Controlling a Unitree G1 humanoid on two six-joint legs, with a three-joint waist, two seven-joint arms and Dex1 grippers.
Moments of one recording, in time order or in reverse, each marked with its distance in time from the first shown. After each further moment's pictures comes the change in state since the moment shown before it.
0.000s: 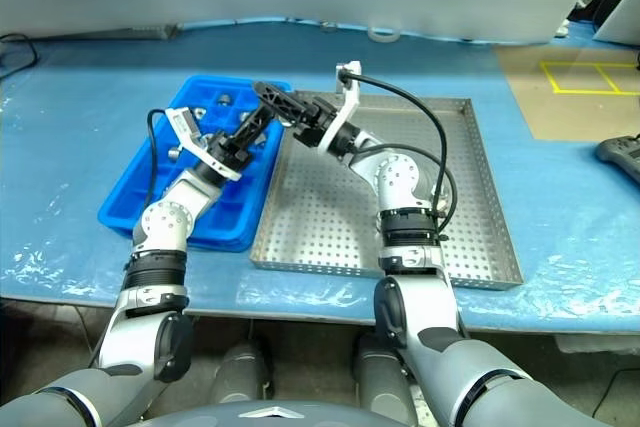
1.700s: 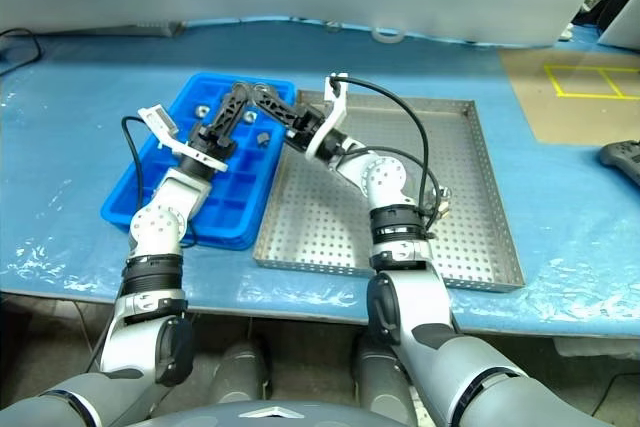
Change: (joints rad) left arm 0.029 -0.015 0.057 -0.048 -0.104 -0.079 0.176; right arm -0.039 0.033 -0.021 0.161 0.089 -0.027 -0.065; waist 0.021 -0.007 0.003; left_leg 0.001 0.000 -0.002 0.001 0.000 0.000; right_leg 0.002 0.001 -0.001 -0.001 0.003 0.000
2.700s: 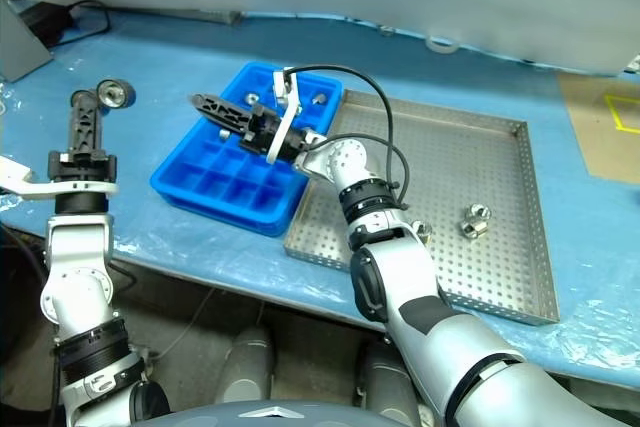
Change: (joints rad) left arm 0.326 0.035 0.177 -0.510 -0.155 -0.195 0.417; right arm -0.204 0.042 0.080 0.331 0.028 0.014 0.282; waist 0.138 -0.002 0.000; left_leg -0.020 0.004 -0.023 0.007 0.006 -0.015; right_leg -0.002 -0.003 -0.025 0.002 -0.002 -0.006
